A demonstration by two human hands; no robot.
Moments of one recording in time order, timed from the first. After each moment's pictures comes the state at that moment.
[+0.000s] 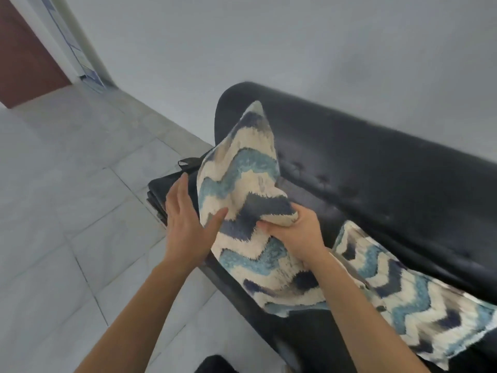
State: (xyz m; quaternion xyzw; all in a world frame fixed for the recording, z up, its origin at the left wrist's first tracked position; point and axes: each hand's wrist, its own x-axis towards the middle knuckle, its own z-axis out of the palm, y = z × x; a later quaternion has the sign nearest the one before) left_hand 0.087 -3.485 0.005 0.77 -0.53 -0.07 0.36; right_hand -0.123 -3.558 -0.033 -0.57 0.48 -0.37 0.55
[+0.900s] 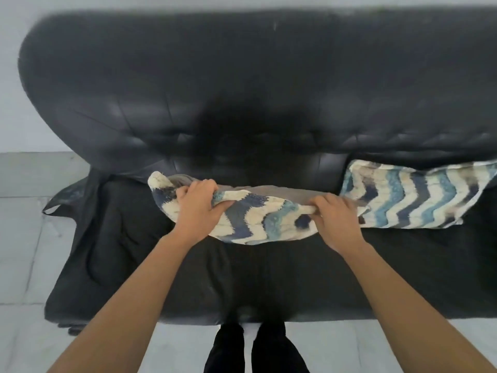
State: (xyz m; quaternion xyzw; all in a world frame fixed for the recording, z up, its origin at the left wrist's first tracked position) left_hand 0.252 -3.958 -0.225 0.50 -0.83 -0.25 0.06; right_hand -0.012 -3.797 -0.249 -0.54 0.82 -0.02 0.17
